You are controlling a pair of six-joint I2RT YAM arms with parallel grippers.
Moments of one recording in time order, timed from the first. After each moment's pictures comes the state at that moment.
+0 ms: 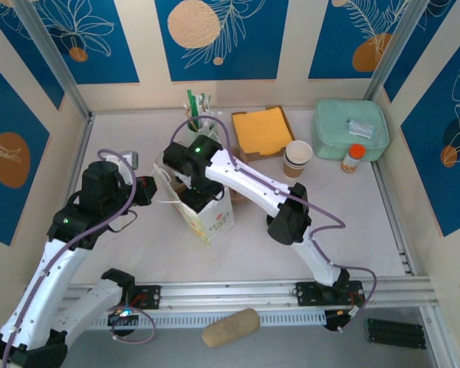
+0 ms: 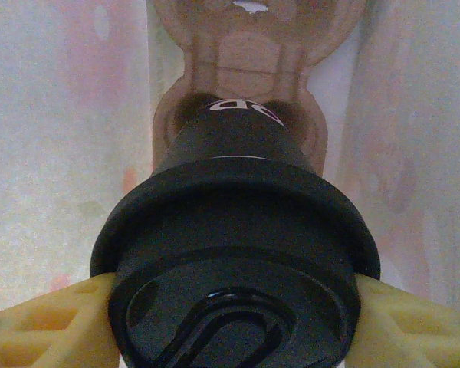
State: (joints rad) left arm -0.36 0.79 1.03 -0.82 0.13 -0.48; right arm 1.01 2.27 2.43 -1.70 -0.03 0.26
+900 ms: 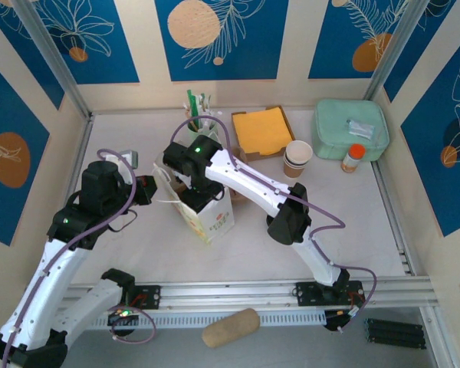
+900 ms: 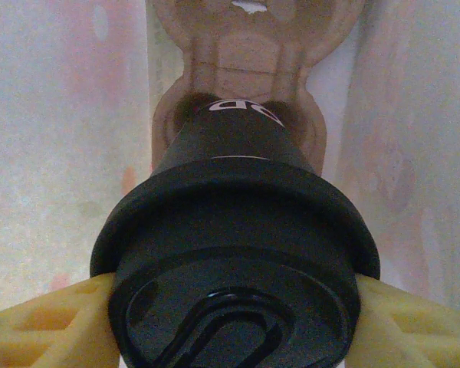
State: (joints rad) left arm -0.36 0.79 1.03 -0.81 0.13 -0.48; right arm 1.01 2.27 2.43 -1.70 -0.03 0.26
